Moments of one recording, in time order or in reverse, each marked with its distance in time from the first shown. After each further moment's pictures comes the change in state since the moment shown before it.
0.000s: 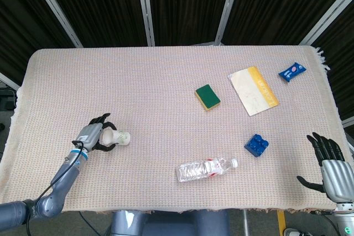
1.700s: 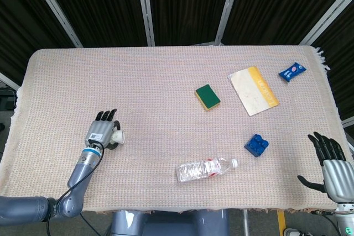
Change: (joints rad) left arm -0.135 -0.132 0.057 -0.021 -0.117 0.266 0.371; right arm -0.003 0.003 0.001 -0.005 -0.003 0.007 0.001
